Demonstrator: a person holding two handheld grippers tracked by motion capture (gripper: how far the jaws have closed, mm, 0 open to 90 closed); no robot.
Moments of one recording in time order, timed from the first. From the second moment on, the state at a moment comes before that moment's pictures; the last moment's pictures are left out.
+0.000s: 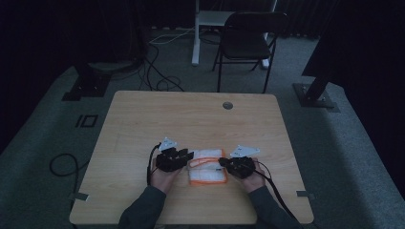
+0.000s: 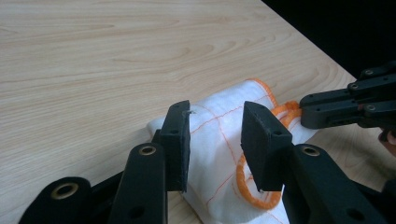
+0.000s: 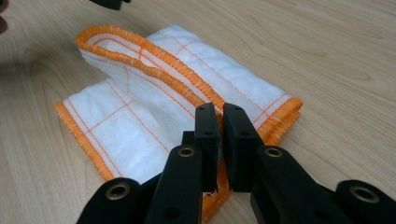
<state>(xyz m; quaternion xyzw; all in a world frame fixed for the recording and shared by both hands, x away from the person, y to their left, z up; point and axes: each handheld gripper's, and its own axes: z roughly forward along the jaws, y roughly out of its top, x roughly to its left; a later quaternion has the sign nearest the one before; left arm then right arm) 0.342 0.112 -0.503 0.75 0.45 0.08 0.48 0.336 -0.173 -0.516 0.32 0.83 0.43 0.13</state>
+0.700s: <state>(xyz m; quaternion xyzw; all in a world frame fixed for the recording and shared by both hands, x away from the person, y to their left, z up) 0.332 0.108 -0.516 0.76 0.44 0.08 0.46 0.330 -0.182 -0.509 0.32 0.82 0.45 0.13</state>
